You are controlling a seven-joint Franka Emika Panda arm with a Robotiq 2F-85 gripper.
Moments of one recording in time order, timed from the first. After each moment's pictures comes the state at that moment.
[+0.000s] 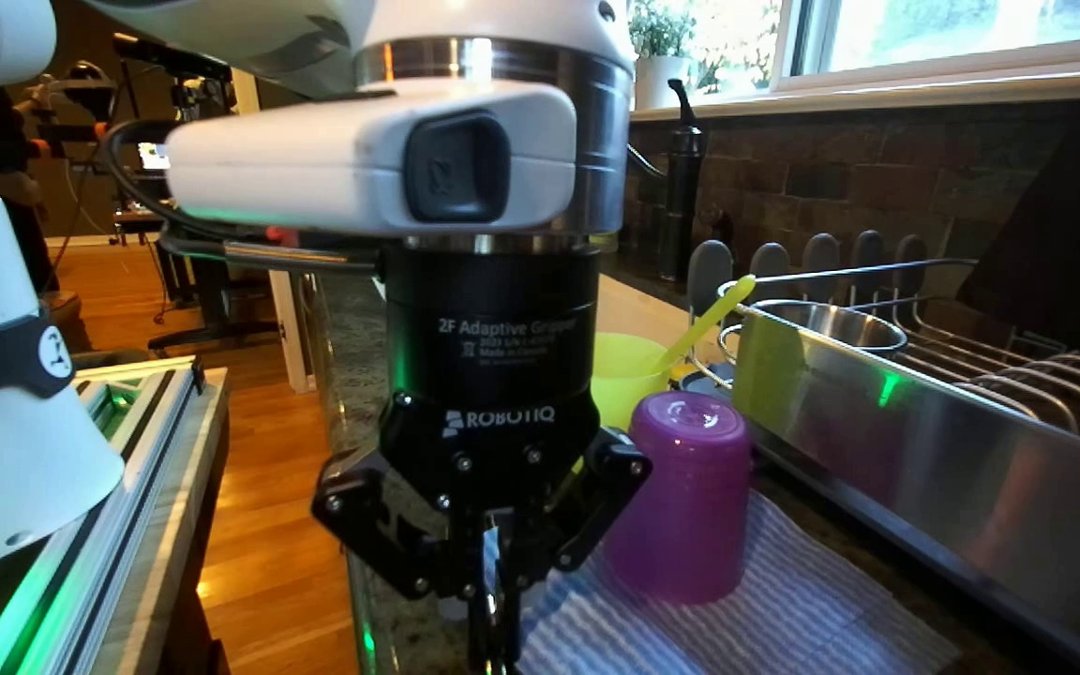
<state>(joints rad) -0.43 -0.01 -0.34 -2.74 -0.30 2.75 1.21</state>
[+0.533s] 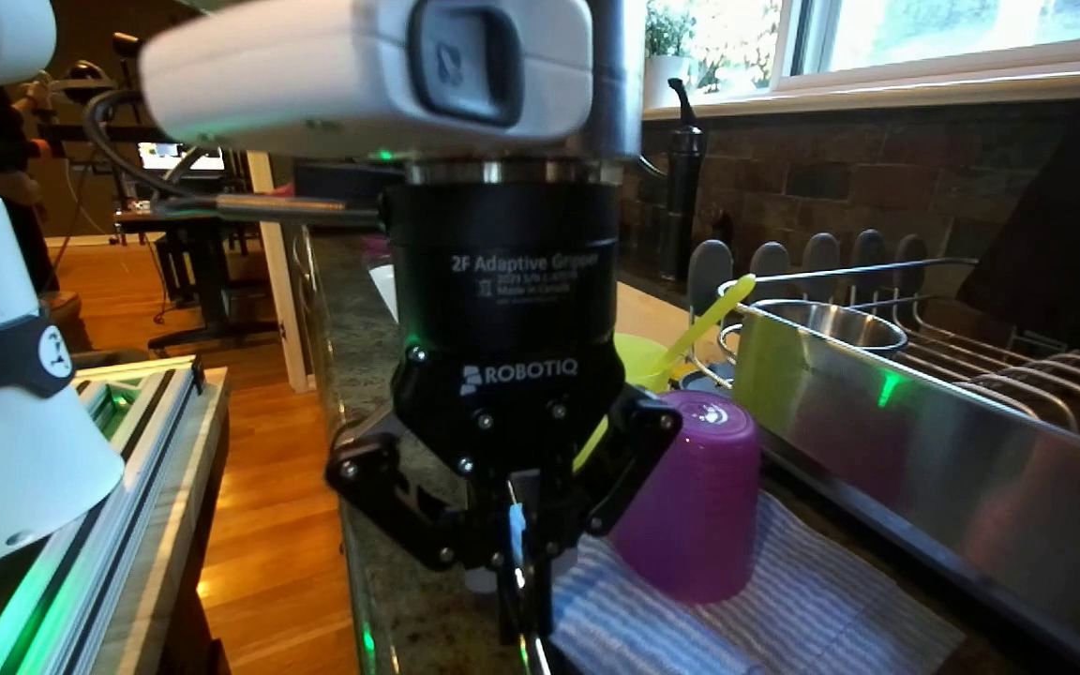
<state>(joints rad) -0.43 -0.06 -0.35 -2.74 -0.30 2.75 1.19</state>
